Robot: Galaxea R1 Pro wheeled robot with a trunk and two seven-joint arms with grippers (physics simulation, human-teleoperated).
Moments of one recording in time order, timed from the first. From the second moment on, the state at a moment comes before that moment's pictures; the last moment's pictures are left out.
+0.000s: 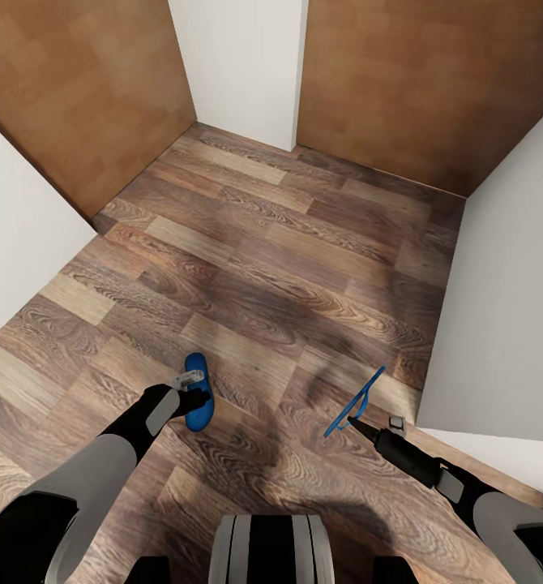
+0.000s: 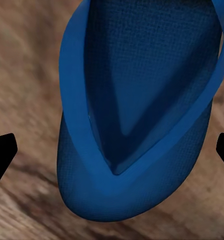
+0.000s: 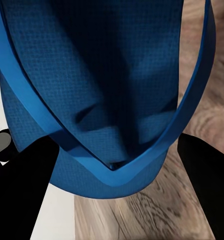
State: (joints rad) left arm -0.92 0.03 -0.19 -0.44 0.61 0.48 0.22; right arm -0.82 -0.23 0.13 -0.01 -0.70 0.10 1.38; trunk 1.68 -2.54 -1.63
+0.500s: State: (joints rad) left arm -0.92 0.03 -0.19 -0.44 0.61 0.48 0.22; right arm -0.82 -0.23 0.13 -0.01 -0.70 0.10 1.38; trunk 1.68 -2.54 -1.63
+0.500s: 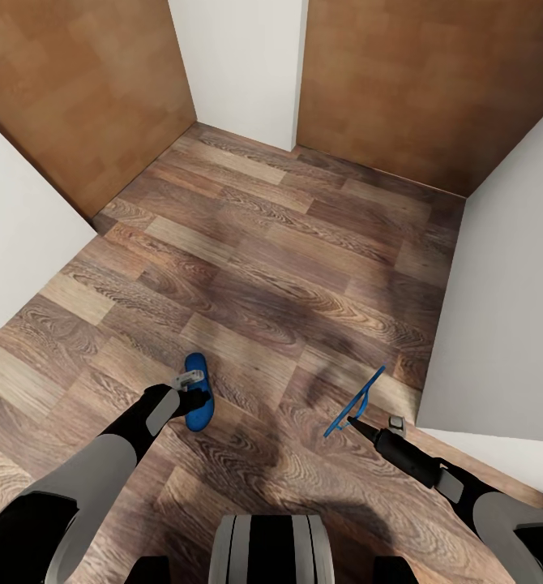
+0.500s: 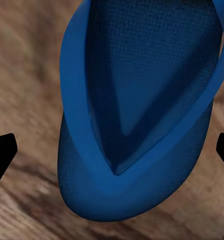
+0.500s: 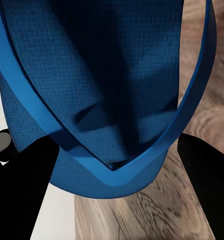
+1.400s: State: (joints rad) left arm -0.92 0.03 -0.19 -0.44 0.61 0.48 0.22; right arm -0.82 -0.23 0.13 -0.01 -0.70 0.10 1.38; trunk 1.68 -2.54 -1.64
